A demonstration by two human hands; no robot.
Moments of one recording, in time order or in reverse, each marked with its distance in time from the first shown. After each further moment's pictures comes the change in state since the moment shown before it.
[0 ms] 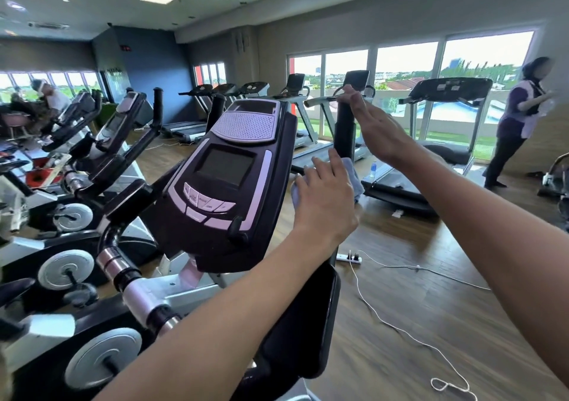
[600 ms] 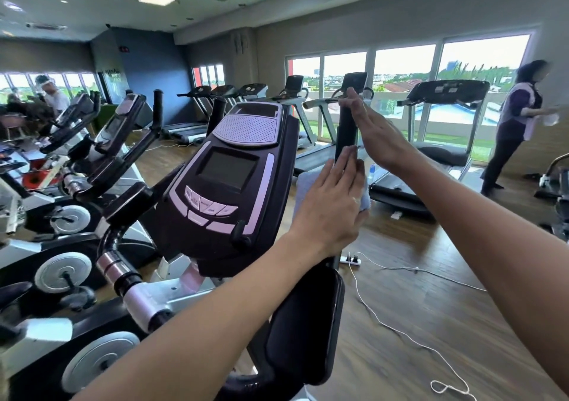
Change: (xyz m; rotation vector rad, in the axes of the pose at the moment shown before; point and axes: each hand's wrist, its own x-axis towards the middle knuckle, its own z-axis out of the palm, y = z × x) left_hand 0.000 -0.020 0.015 -0.065 0.247 0.431; right_hand -0.003 -0.005 0.006 0.011 0.007 0.001
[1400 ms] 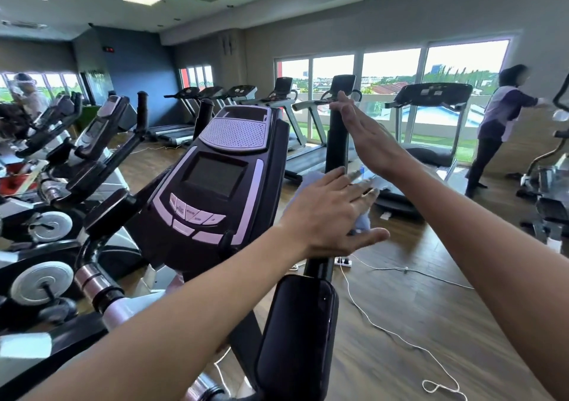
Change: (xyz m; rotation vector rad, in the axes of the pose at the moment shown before) left_hand 0.013 -0.013 -0.006 0.061 -0.132 0.250; right_hand 0.001 0.007 0.001 -0.024 0.000 -0.006
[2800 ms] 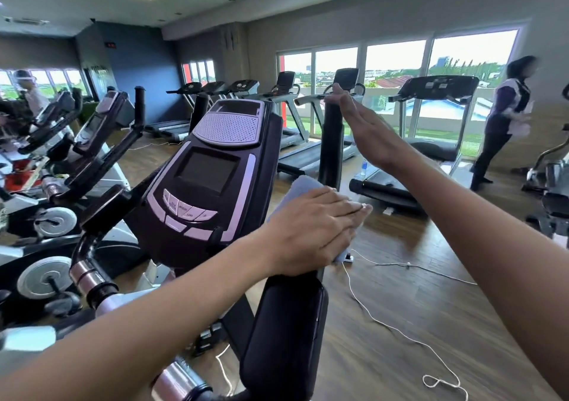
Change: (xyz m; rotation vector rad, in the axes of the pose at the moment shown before) left_hand -0.031 0.008 -0.016 -0.172 -0.007 0.107; right_hand -0.001 0.000 -0.009 0.057 -0.025 -0.029
